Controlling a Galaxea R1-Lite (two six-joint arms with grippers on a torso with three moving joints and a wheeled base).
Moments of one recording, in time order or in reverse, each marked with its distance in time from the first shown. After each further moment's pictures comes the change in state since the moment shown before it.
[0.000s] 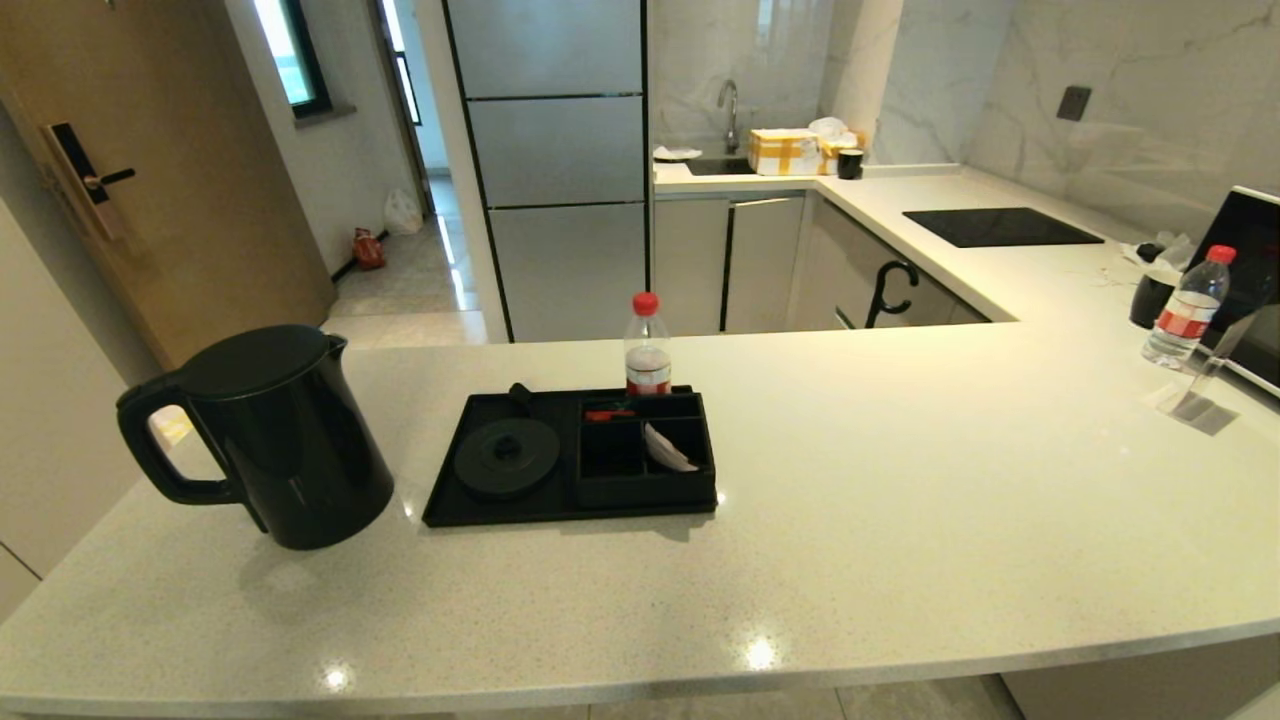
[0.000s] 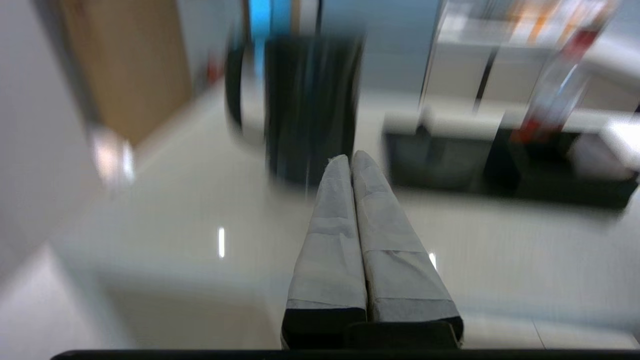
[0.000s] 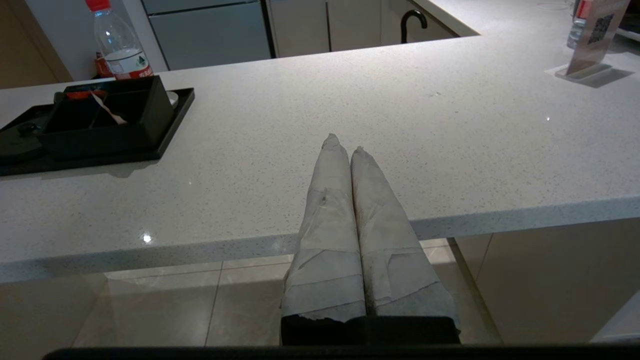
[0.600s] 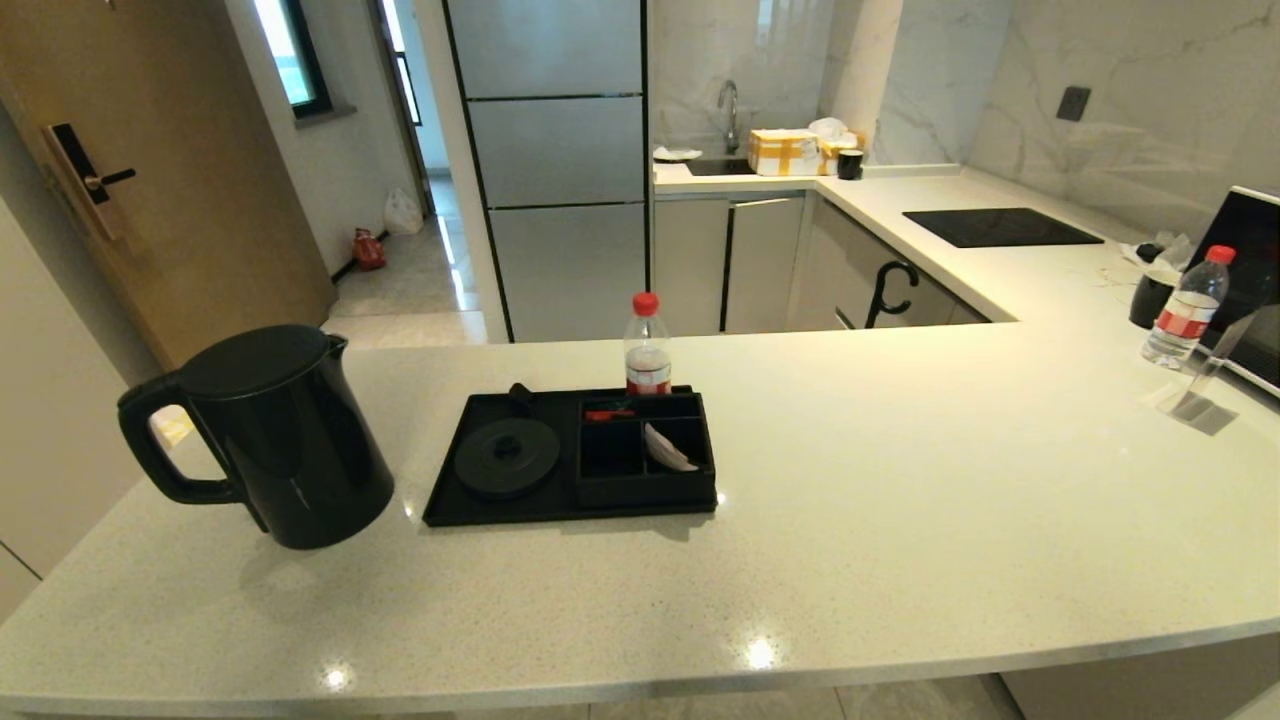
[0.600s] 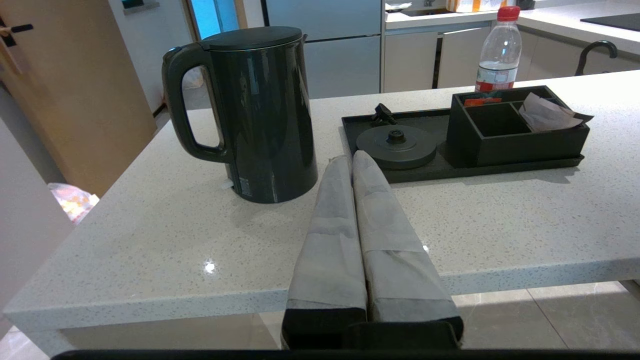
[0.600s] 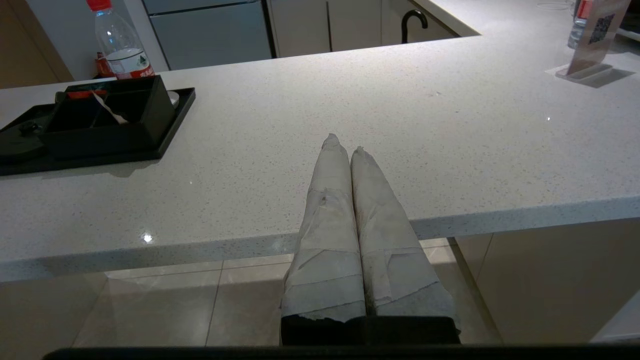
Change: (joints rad) left arm 0.000 -0.011 0.034 0.033 -0.147 0.063; right arm 0.000 0.000 0.000 0.000 0.000 0.000
